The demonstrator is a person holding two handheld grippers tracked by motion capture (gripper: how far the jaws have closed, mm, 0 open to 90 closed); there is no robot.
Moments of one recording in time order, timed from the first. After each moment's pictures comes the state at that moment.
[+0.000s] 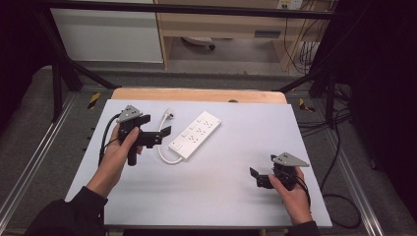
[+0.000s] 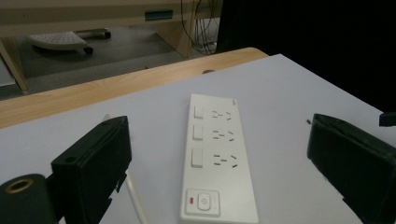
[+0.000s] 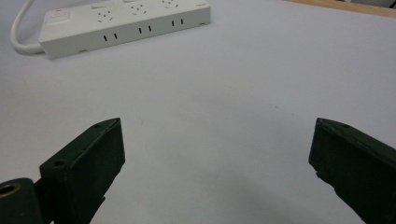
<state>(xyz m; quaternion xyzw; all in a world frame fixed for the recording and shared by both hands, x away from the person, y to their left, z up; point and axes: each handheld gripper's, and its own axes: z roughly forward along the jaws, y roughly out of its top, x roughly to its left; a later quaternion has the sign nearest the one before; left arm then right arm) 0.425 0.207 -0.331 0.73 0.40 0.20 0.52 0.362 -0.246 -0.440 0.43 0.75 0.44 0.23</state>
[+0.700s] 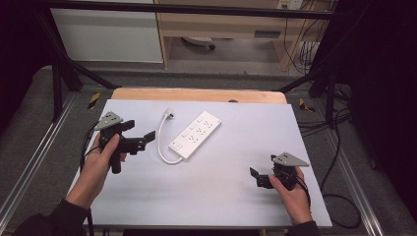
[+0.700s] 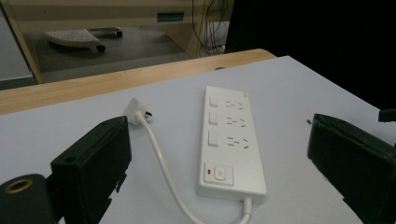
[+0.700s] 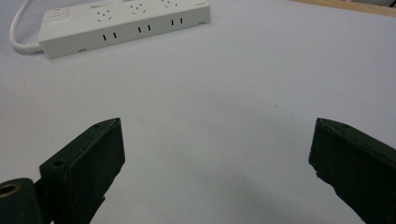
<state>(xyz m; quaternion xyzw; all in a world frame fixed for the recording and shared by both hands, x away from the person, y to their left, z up) 0.400 0.244 -0.332 0.72 0.42 0.20 0.52 0.362 -0.246 -0.440 0.43 0.75 0.44 0.23</state>
